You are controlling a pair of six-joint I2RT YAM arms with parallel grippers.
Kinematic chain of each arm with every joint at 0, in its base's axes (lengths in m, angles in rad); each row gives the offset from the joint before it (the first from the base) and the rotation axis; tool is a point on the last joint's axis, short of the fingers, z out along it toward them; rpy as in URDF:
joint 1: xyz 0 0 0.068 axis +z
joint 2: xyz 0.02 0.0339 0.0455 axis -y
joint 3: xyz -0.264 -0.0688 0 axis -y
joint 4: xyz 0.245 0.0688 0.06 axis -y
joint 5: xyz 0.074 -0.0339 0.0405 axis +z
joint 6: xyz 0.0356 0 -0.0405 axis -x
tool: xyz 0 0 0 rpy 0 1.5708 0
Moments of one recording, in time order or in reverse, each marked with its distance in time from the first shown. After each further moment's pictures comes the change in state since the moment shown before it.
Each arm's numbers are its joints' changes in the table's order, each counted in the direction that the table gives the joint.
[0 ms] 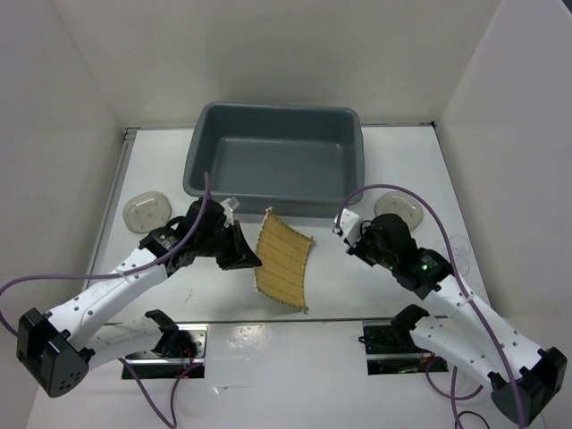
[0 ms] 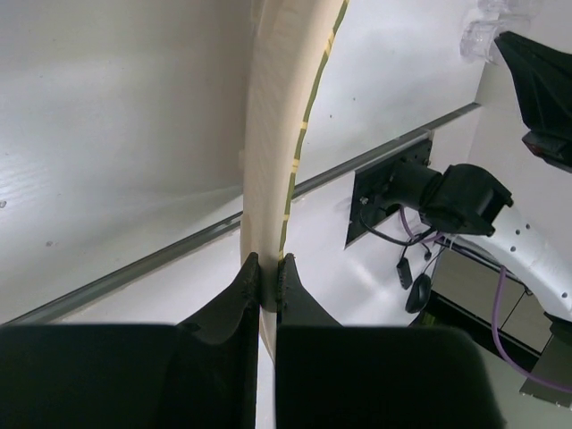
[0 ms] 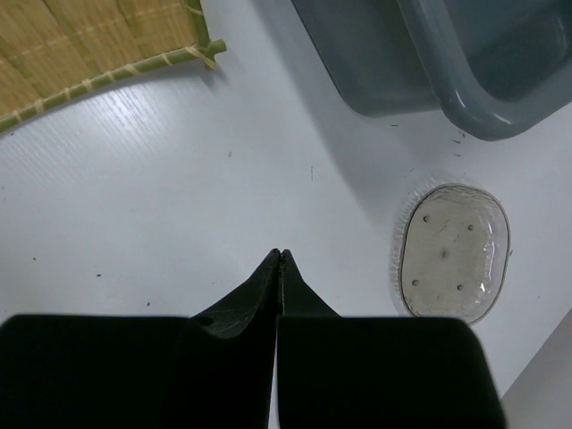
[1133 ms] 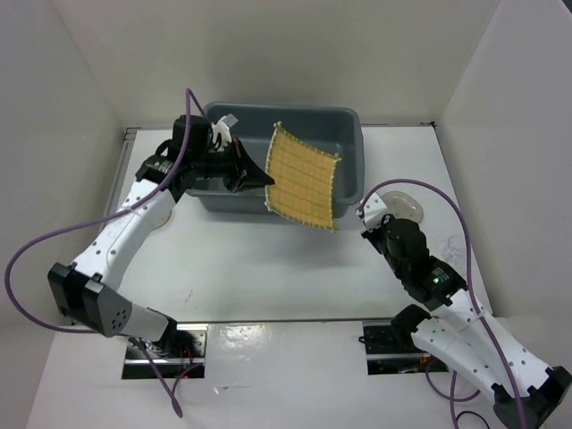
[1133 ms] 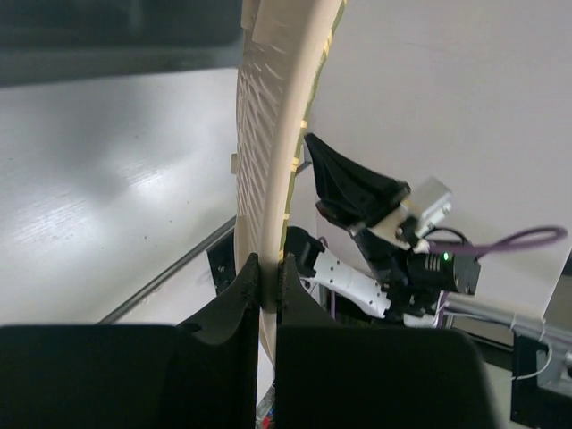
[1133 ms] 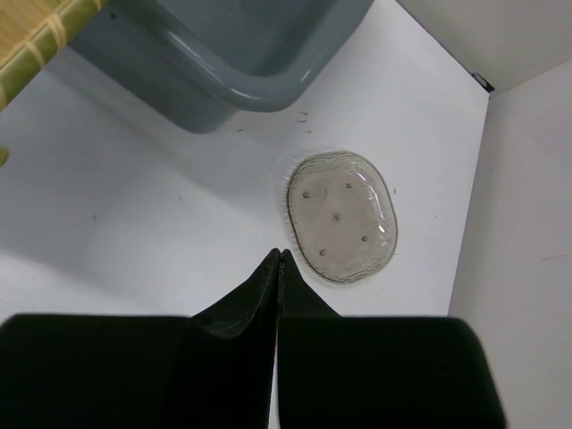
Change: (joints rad) left arm 0.236 -0.356 0.615 0.012 -0.309 -0.003; right arm -0.005 0.124 -0.036 0.150 -0.357 -0.118
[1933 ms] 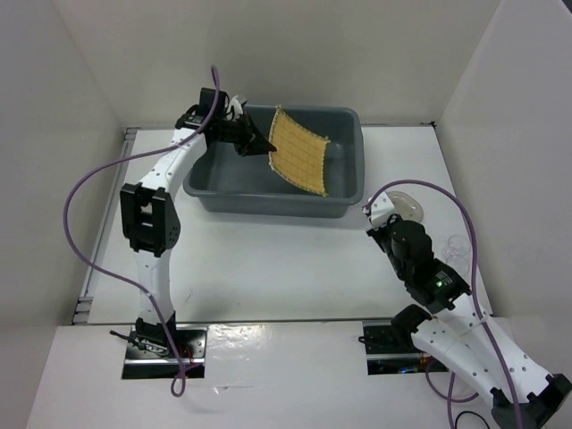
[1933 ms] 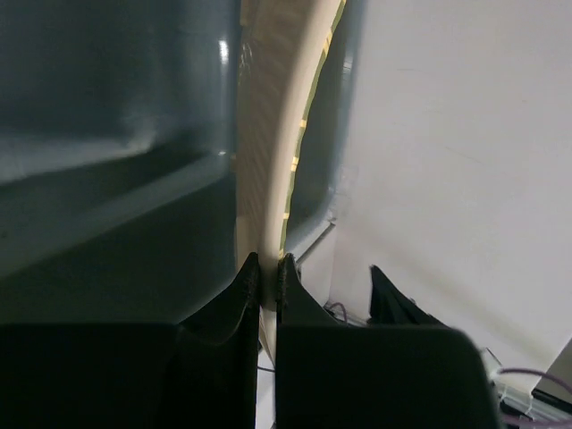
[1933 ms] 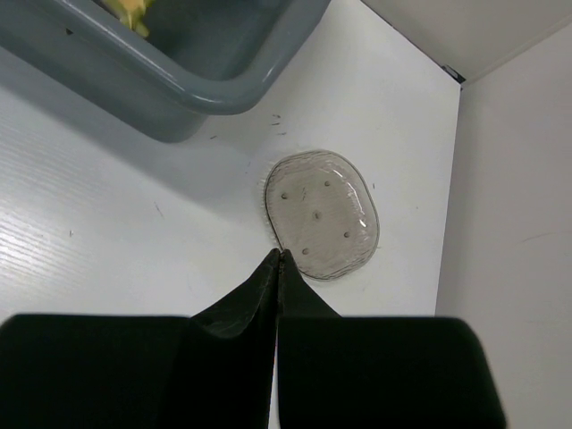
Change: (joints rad) left arm 0.171 -0.702 0.568 -0.040 -0.126 -0.103; right arm -0.027 0.036 -0.012 0.031 -0.053 -0.013
